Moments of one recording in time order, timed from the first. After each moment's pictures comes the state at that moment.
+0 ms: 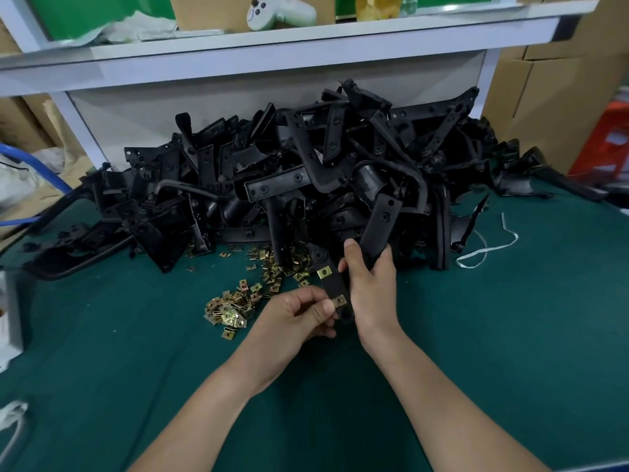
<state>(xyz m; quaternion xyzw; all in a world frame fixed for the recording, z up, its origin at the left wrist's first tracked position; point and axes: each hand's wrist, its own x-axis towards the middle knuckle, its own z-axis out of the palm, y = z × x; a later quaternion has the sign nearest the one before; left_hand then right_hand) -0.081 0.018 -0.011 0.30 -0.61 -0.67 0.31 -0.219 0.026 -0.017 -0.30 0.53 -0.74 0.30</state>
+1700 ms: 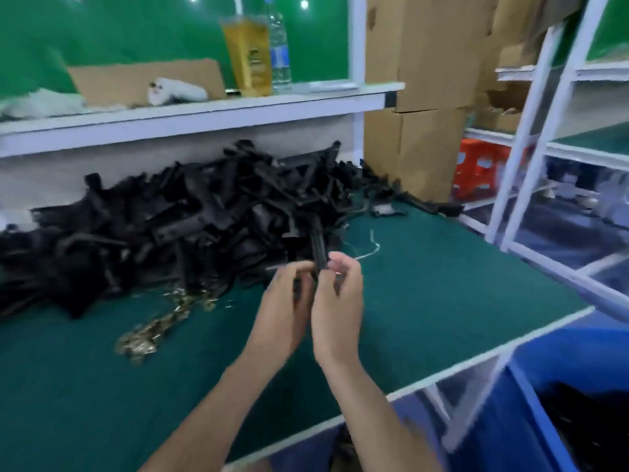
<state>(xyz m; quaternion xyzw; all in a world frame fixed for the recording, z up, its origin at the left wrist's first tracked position) -0.208 0.115 0.046 0.33 -0.69 -0.51 0.40 -0.279 0.147 0.011 -0.29 0.62 -0.72 0.10</state>
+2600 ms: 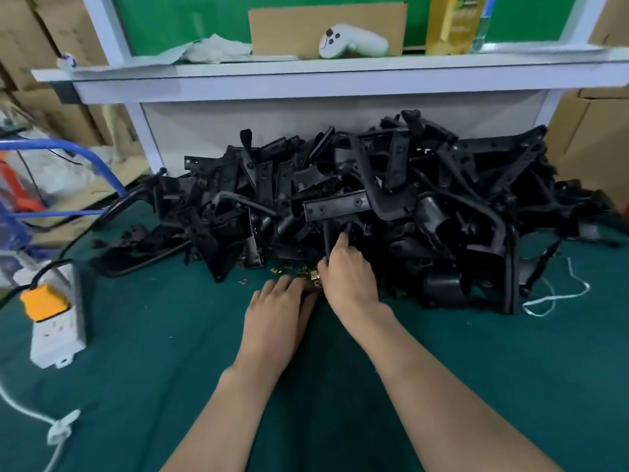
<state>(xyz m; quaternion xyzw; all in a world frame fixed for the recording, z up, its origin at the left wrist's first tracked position) -0.026 -0.054 -0.021 0.53 -0.82 -0.03 0.23 -0.155 -0.069 0.017 -0.57 0.79 -0.24 0.04</state>
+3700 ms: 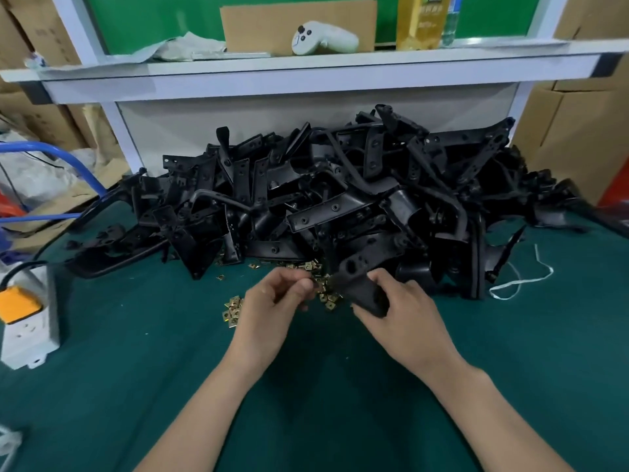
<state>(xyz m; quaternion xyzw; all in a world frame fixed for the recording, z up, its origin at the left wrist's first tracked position) -0.048 -0.018 0.000 0.39 -0.62 -0.49 0.47 -0.241 0.047 -0.007 -0.65 0.68 -0.34 0.02</state>
